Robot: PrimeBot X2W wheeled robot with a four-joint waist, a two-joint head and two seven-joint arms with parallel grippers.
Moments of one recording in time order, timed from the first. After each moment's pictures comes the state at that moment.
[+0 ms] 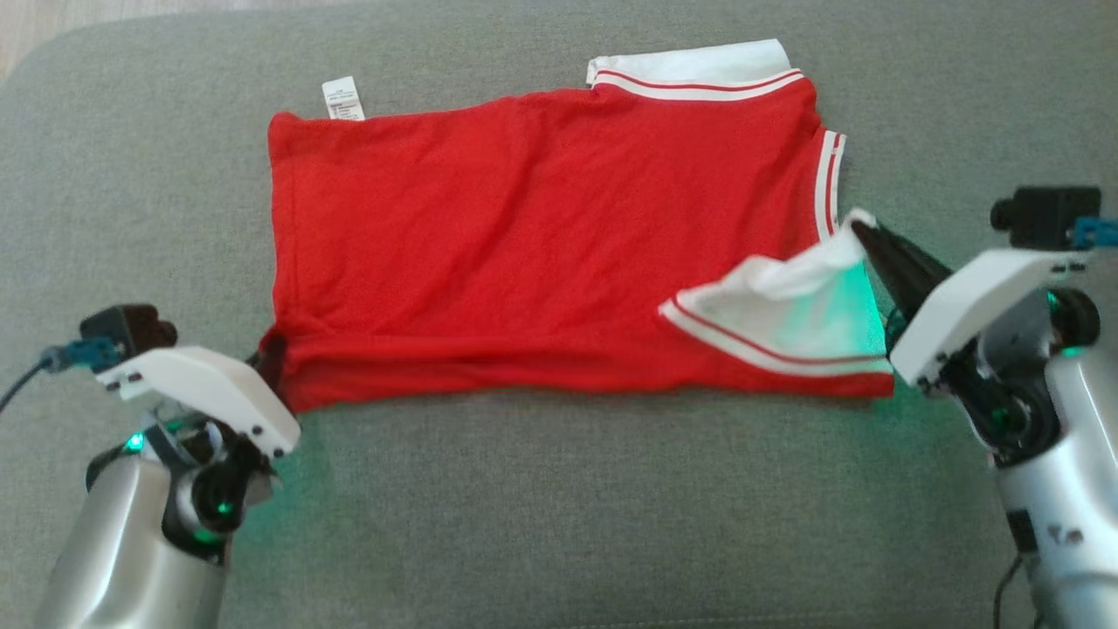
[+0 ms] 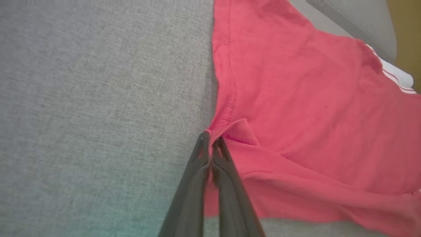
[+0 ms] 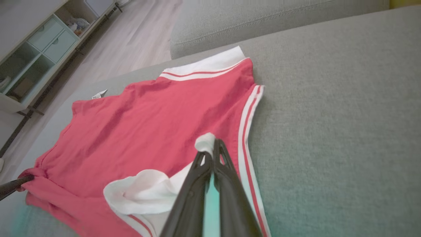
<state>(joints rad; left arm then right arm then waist) -0.30 0.27 -0.16 0.26 -0.78 0.14 0.56 -0.39 -0.29 0.19 0.25 0.65 0.13 0.43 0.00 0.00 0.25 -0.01</state>
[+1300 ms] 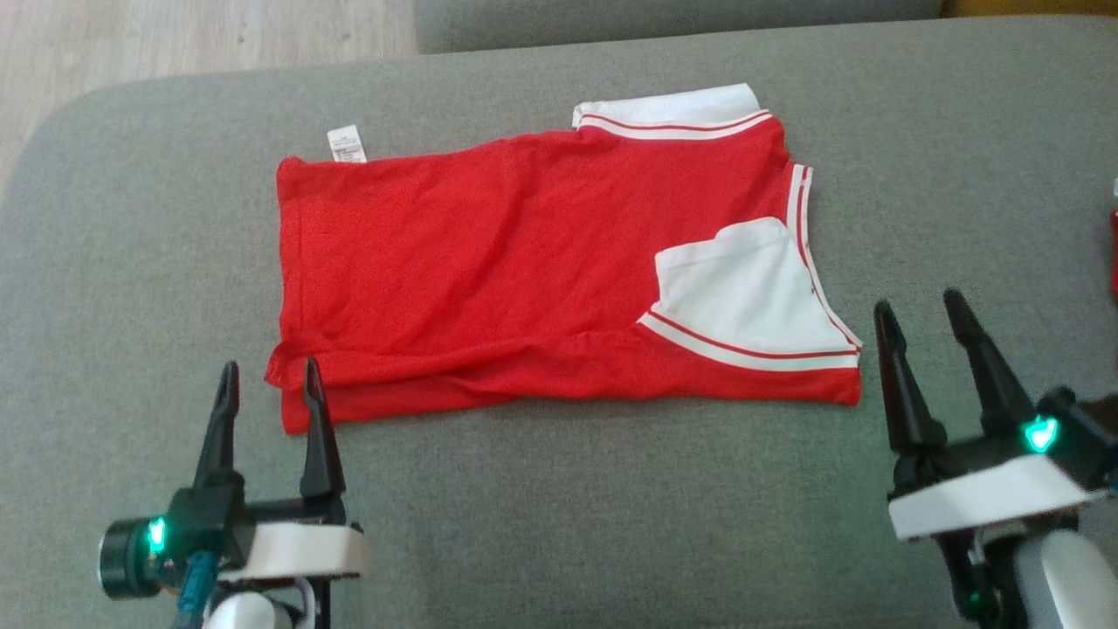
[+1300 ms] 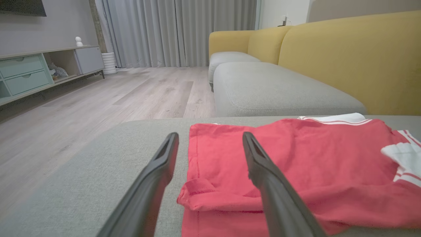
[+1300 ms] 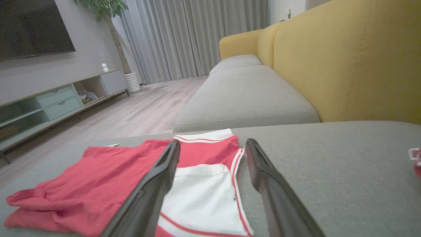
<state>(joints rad) -0.03 0.18 -0.23 0.07 -0.24 0.23 -0.20 -0.02 -0.20 0.11 -0.01 0.33 0.13 -0.12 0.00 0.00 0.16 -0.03</state>
